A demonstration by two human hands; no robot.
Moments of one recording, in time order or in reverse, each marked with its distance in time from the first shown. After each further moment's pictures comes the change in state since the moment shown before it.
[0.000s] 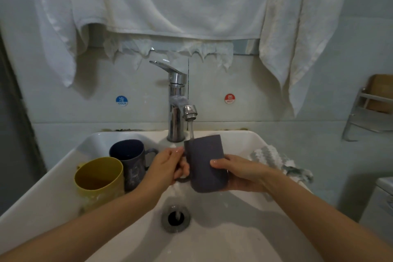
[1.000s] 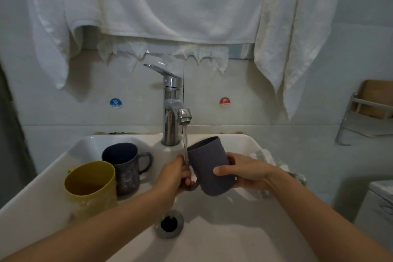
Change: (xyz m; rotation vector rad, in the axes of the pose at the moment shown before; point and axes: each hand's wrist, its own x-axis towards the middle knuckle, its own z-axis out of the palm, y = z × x) left_hand 0.030 -0.012 0.038 -0.486 0.118 -0.329; right_hand -0.008 -0.011 -0.026 -0.219 0.061 -0.046
